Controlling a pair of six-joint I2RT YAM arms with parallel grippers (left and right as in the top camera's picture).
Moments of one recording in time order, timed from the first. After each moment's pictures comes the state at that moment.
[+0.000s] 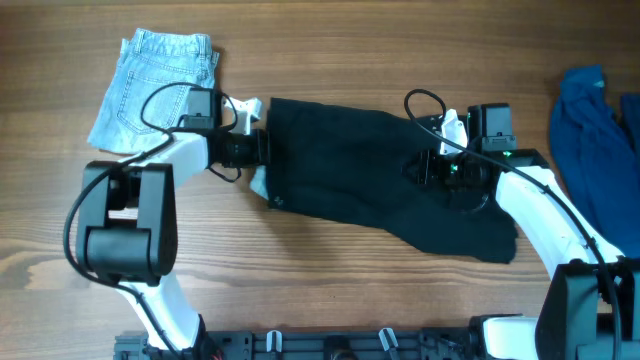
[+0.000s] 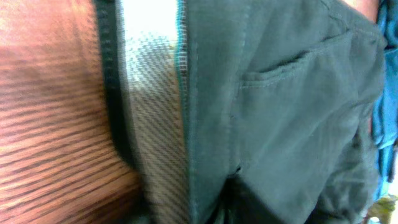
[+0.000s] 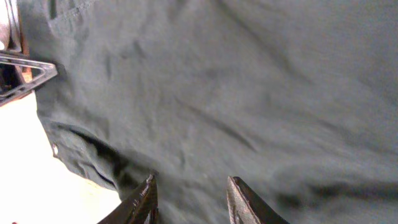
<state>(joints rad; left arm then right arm) -0.09 1.99 1.04 -0.25 0.71 -0.17 0.06 1.53 0.87 -0.53 -0.49 0.18</state>
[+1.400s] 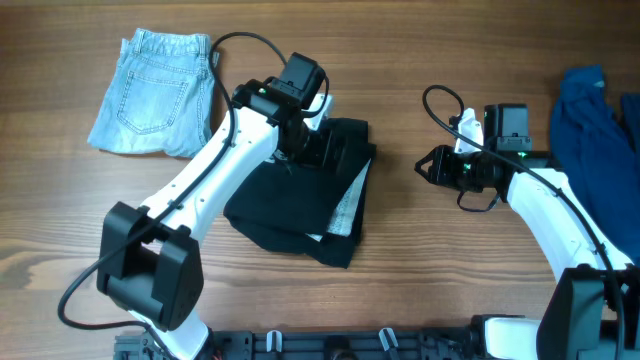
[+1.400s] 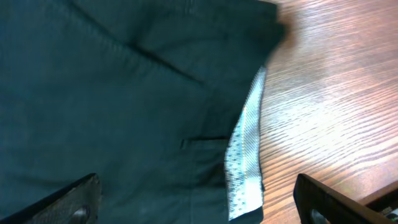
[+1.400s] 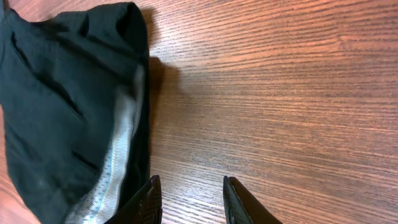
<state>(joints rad) -0.49 1.82 1.51 -1.03 0.23 -0.26 -0.01 1.51 0.87 -0.56 -0.47 0.20</state>
